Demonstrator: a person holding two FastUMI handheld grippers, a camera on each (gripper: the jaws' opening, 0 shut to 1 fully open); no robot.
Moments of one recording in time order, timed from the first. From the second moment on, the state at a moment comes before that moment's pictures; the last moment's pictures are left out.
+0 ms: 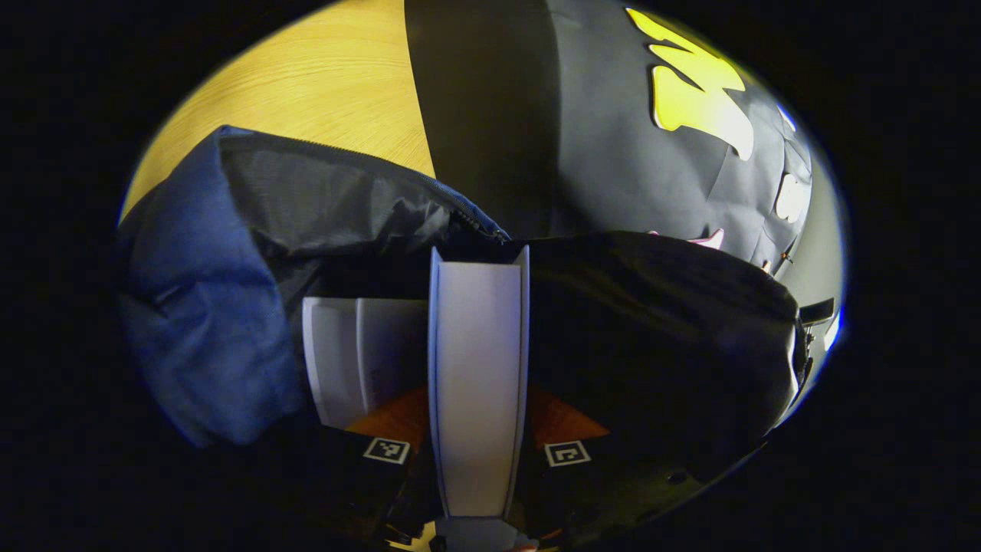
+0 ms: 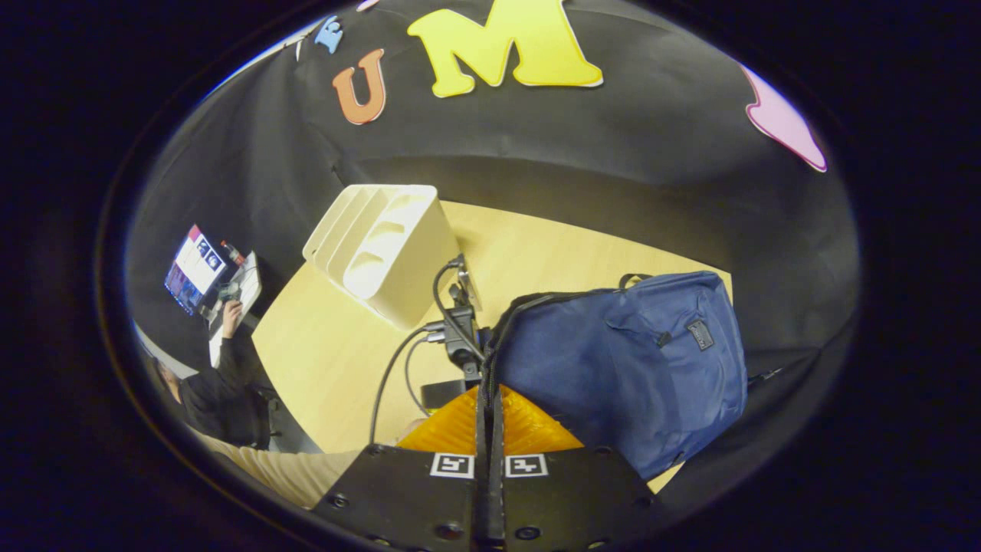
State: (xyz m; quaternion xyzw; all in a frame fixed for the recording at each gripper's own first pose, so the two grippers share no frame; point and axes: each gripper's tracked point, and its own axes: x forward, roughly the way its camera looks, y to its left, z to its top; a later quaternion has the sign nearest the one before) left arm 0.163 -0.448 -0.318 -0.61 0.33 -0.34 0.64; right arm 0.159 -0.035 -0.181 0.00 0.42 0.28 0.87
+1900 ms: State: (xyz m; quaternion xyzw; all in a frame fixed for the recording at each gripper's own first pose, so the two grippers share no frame) left arm 0.024 -0.064 -0.131 -0.18 0.29 -0.23 0.91; right arm 0.143 -0.053 -0.154 0.06 0.35 0.08 0.93
